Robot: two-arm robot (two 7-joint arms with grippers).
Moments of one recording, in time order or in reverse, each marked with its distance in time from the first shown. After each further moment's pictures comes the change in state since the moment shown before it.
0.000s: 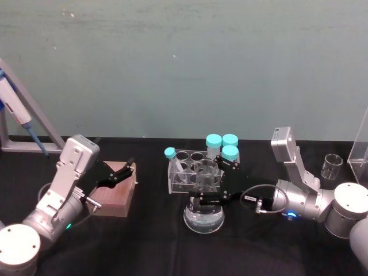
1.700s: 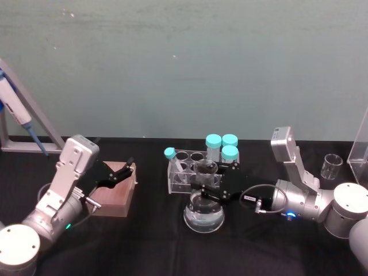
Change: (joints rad) left arm 0.000 0.000 0.000 0.000 0.000 0.000 0.000; right arm -0.001 0.000 -0.002 -0.001 0.005 0.002 -0.001
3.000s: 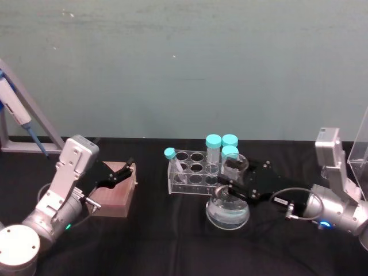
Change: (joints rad) left arm 0.000 0.000 0.000 0.000 0.000 0.000 0.000; right arm -0.257 0.230 0.016 -0.555 0.082 0.176 -0.158
